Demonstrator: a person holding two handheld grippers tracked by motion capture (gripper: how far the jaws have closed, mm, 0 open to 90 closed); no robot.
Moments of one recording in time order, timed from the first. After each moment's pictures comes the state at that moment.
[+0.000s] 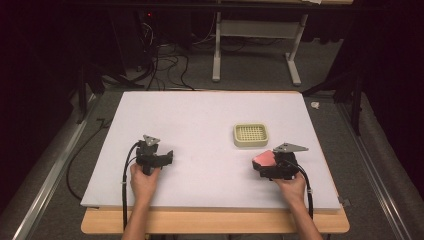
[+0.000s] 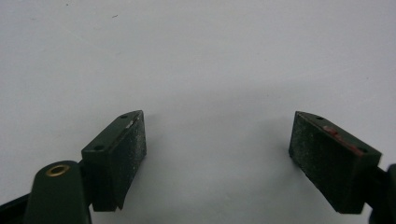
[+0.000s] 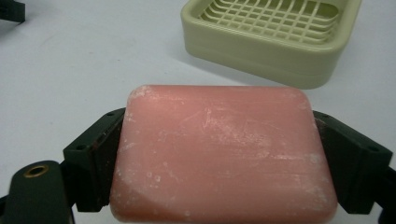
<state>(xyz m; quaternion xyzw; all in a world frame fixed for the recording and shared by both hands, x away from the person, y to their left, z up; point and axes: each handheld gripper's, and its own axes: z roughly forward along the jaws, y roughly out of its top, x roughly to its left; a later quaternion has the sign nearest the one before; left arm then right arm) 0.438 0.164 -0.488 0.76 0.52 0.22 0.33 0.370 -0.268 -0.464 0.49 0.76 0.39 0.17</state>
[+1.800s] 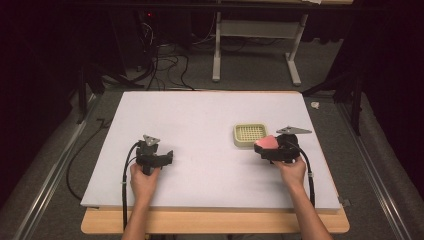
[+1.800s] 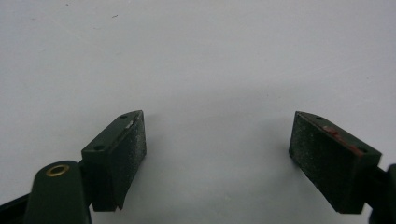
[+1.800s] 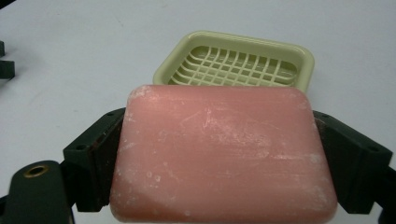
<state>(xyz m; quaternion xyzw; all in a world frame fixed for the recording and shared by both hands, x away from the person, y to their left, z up) 0.438 0.164 -0.488 0.76 0.52 0.22 0.33 0.409 -0.273 -0.436 0.51 0.74 0.40 0.17</state>
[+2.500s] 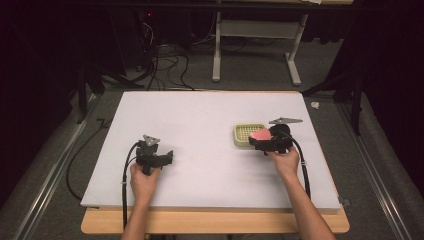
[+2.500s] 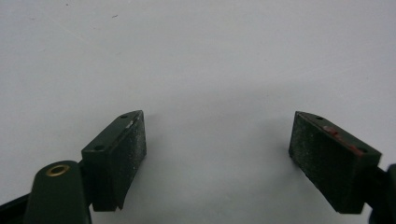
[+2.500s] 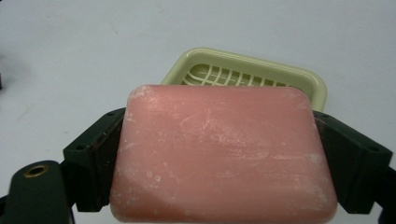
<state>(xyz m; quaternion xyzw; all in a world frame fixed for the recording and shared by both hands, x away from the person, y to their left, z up) 0.438 0.164 -0.488 0.76 0.52 0.22 0.33 0.439 -0.259 -0.430 0.52 0.75 0.39 0.16</state>
